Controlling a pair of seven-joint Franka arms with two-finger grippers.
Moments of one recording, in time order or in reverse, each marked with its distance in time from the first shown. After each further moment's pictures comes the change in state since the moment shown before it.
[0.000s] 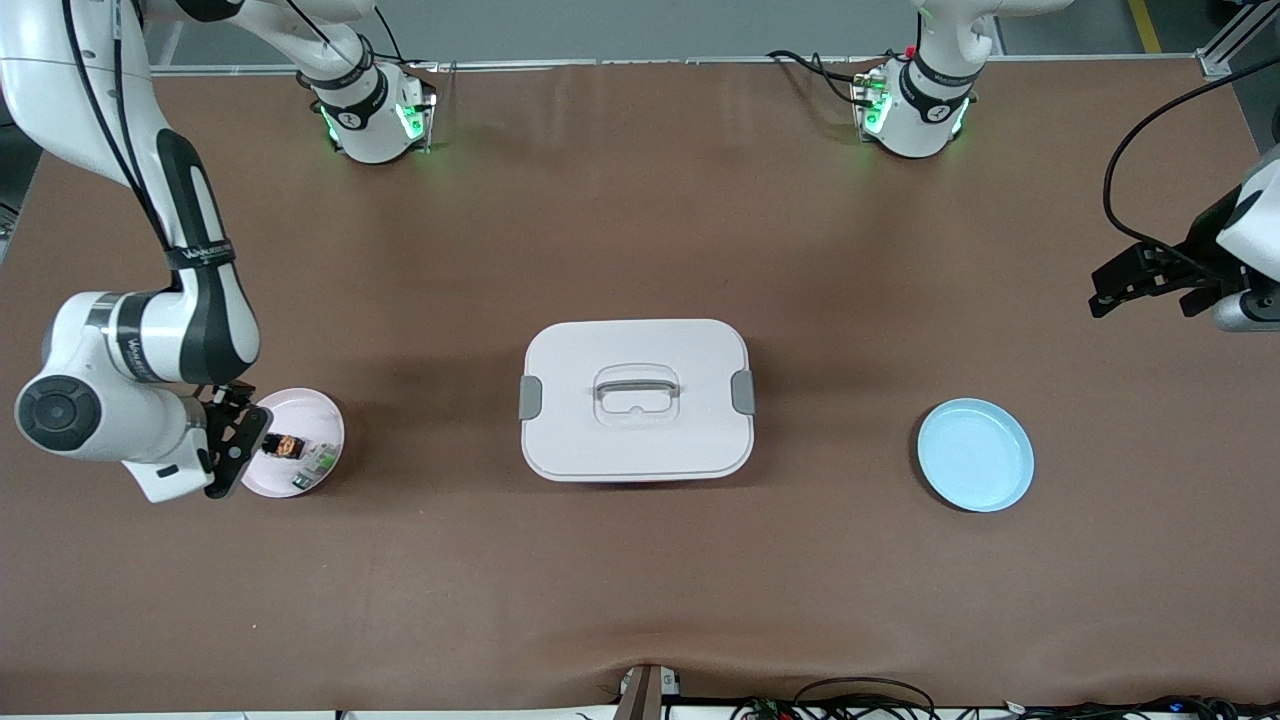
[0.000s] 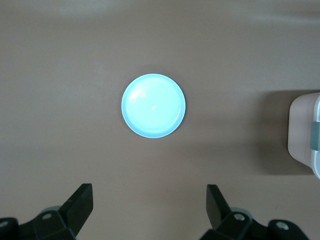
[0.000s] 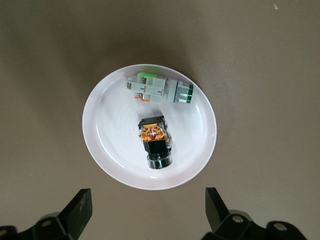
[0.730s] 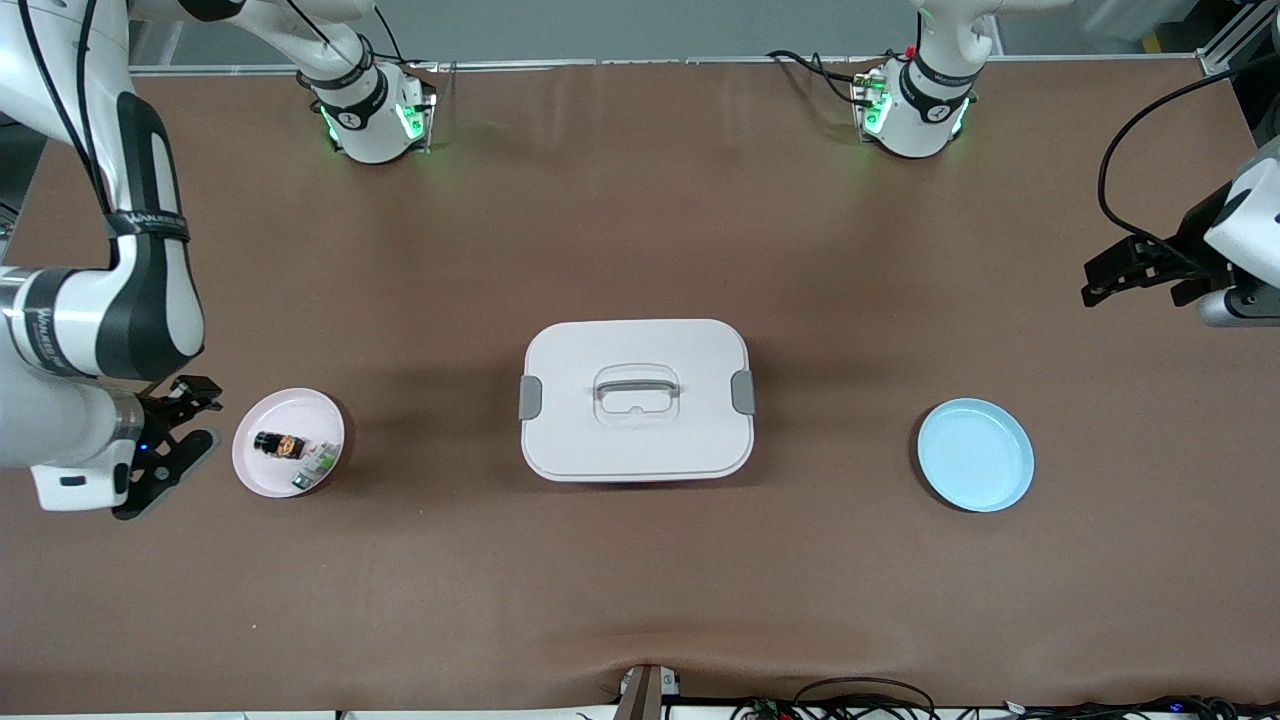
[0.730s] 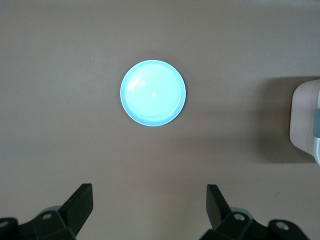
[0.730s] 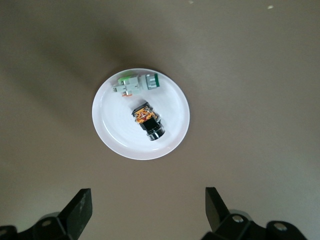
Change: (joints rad) left arm 0.005 -0.014 -0.005 -0.024 0.000 -0.039 0.000; right arm 0.007 -0.006 0.002 0.257 0.005 -0.264 0.340
